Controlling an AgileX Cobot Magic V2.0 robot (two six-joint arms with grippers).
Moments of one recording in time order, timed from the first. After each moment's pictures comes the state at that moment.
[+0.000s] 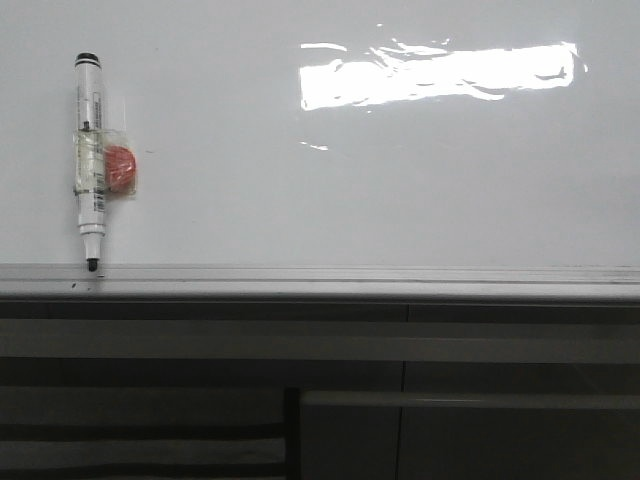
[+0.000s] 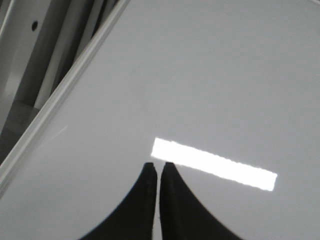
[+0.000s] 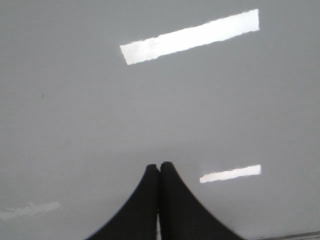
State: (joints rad) left arm -0.05 0.10 -0.04 -0.27 -0.31 -0.12; right arm -0.12 0.09 -0.30 0.28 0.33 -0.12
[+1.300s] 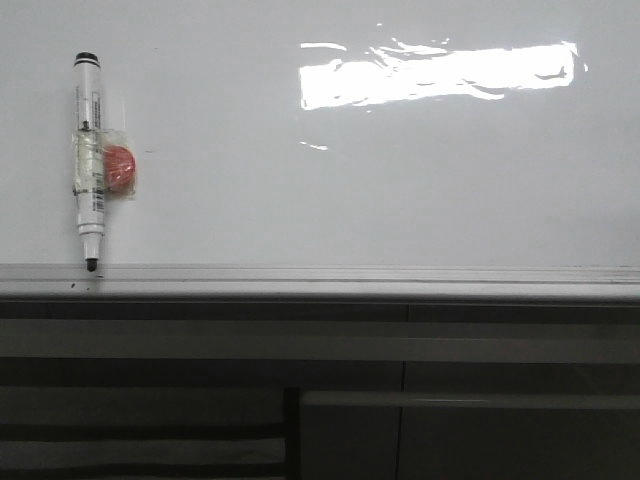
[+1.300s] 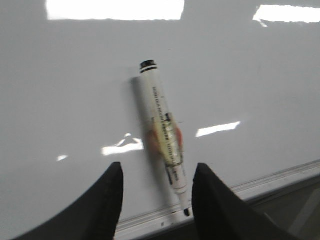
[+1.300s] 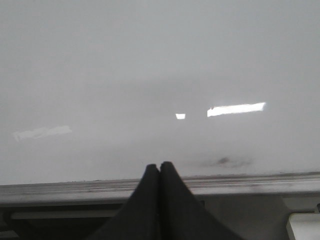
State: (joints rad) left arm -0.32 0.68 -0.10 0.50 -0.45 -0.62; right arm -0.07 0.21 -0.31 0.28 0.48 -0.16
